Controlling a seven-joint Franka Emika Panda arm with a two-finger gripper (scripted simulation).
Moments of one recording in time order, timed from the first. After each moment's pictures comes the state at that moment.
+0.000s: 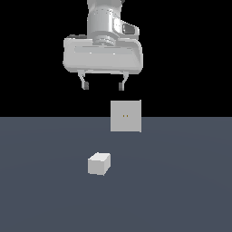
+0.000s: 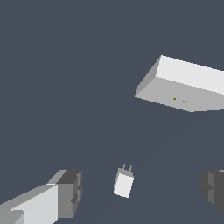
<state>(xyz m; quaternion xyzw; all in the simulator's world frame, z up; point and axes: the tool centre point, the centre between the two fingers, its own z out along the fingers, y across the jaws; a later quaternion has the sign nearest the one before) 0.008 0.033 0.179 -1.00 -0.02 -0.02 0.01</state>
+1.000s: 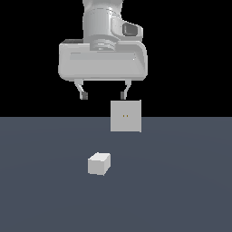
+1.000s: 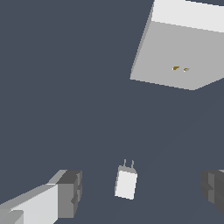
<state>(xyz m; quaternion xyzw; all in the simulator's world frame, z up) -0.022 0.030 0.148 -1.00 0.02 -0.06 0.00</state>
